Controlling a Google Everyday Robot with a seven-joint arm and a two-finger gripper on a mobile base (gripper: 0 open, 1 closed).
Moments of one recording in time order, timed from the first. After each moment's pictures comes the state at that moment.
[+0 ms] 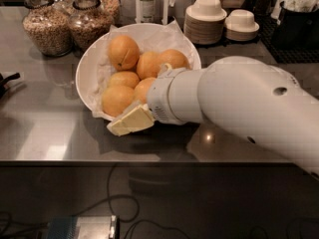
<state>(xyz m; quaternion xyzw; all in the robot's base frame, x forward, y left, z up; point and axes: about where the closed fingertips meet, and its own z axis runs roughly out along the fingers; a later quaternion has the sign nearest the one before) 0.493 0.043 0.904 -0.43 0.76 0.12 0.47</state>
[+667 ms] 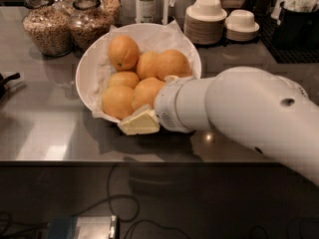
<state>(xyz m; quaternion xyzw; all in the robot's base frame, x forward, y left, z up) 0.484 0.035 0.890 -0.41 0.78 0.13 0.45</state>
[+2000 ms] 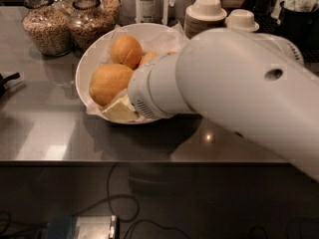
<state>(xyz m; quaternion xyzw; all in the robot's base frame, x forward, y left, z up) 0.470 0.064 0.938 -0.47 0.75 0.10 0.45</state>
